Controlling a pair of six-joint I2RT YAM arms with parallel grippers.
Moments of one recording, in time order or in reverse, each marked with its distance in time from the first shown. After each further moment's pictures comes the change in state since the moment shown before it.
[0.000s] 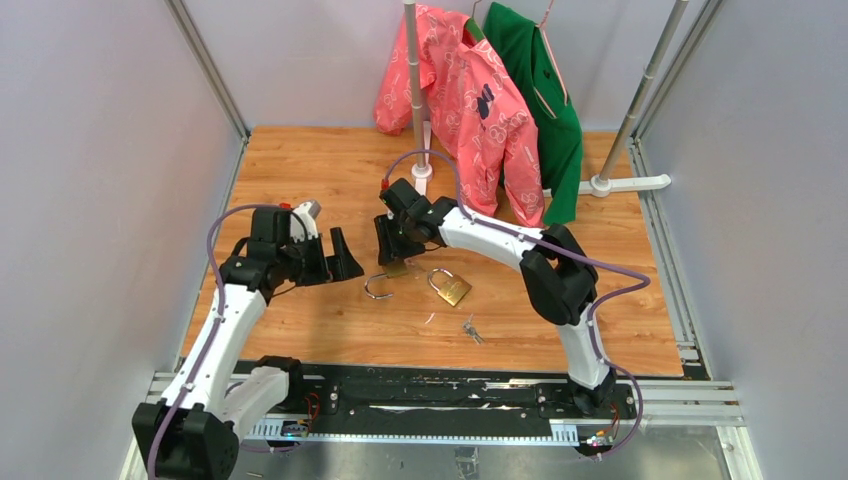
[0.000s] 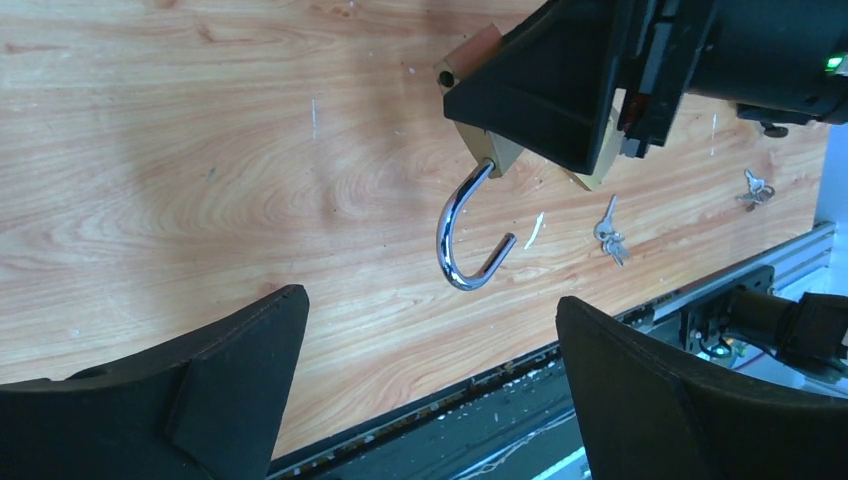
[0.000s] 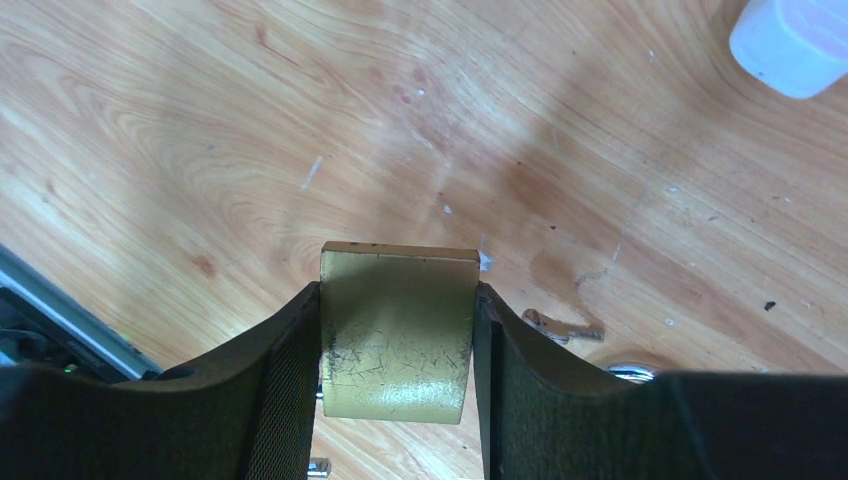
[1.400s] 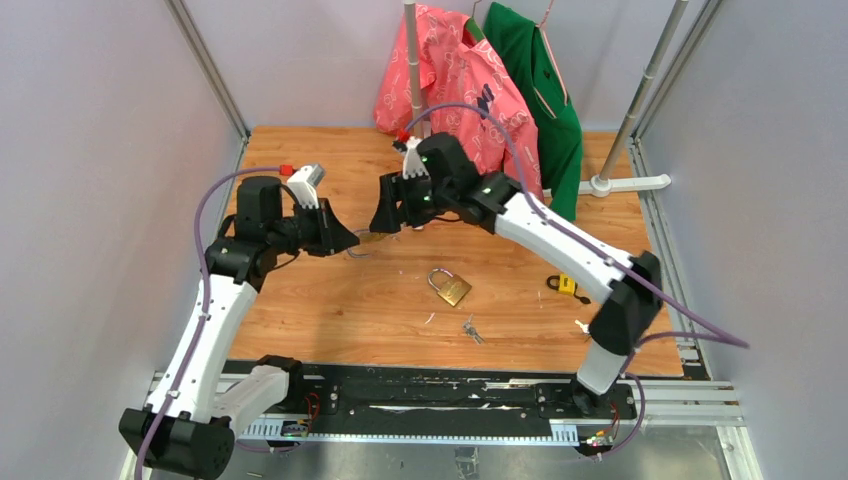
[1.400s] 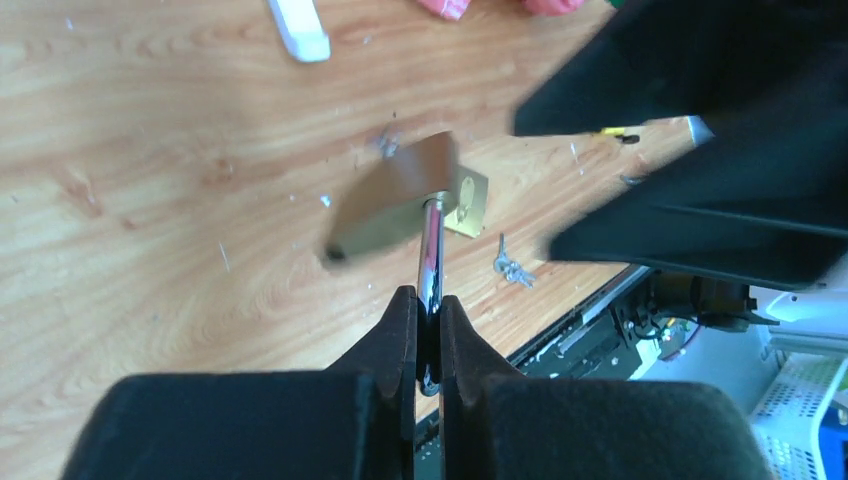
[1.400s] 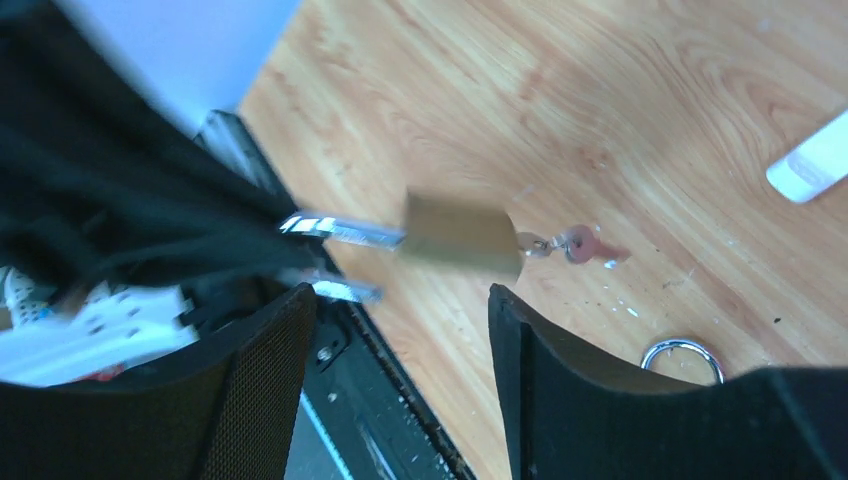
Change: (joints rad) left arm -0.063 0.039 0.220 0.035 0.135 0.013; right arm -0.042 -0.305 0.044 -0.008 -0.211 -0.020
